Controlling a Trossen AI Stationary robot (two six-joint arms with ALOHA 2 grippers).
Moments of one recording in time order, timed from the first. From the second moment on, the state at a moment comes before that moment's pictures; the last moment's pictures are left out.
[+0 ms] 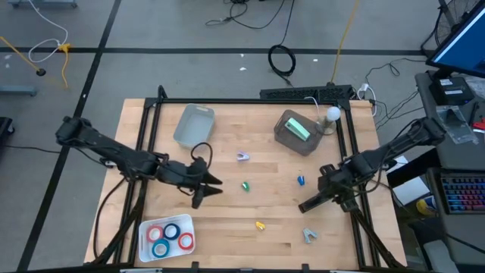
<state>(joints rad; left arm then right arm) -0.35 1.16 0.71 0.05 -0.18 -0.61 0.45 0.98 0.66 -1.04 -0.21 0.15</state>
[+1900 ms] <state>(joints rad) -0.35 1.09 0.68 0.02 -0.22 -0.50 0.45 1.19 0.53 -0.91 -0.18 0.43</state>
